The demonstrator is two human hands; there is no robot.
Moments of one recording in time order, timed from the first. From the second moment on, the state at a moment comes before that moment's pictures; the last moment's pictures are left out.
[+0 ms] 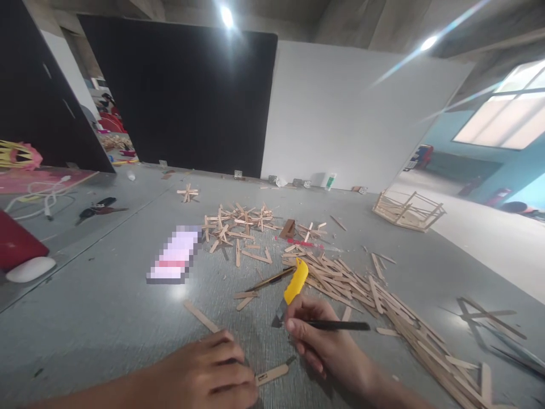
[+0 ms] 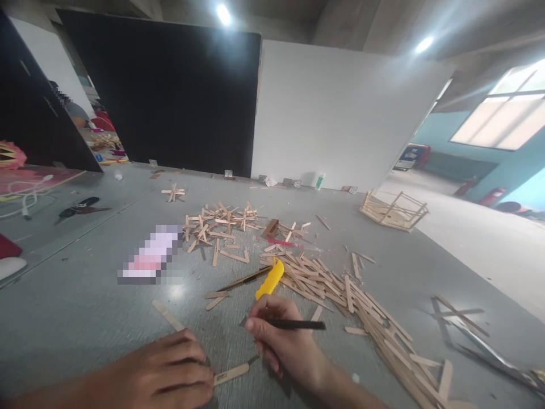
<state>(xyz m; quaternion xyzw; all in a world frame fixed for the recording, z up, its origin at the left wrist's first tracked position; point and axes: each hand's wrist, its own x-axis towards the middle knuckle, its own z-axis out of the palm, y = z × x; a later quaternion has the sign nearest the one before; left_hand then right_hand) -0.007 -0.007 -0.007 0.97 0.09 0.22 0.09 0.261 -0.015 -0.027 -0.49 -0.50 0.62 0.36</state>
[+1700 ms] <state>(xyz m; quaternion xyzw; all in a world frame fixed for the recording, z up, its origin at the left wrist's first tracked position) -0.017 -0.028 -0.020 0.95 0.25 0.19 0.01 0.302 -0.011 0.042 -0.57 -0.81 0.15 0.04</state>
